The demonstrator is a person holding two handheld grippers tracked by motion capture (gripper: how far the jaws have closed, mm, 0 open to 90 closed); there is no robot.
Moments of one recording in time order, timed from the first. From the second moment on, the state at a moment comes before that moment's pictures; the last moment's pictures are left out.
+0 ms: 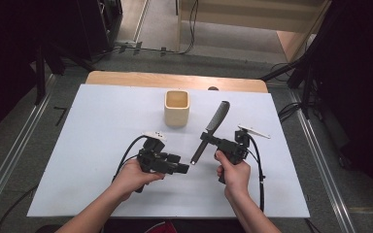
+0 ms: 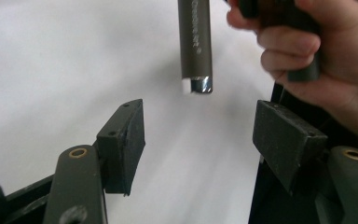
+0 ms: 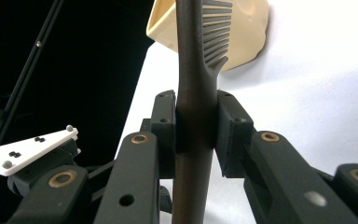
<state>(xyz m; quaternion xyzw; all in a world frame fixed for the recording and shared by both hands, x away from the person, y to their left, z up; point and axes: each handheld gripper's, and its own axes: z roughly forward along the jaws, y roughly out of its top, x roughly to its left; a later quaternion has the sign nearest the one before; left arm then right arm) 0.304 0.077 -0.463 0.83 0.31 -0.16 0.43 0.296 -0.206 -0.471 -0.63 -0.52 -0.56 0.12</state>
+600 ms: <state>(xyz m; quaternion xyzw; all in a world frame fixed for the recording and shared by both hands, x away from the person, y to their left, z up) 0.293 0.106 -0.464 0.86 0.28 -0.13 0.40 0.297 -0.204 -0.468 -0.61 -0.55 -0.56 0.12</state>
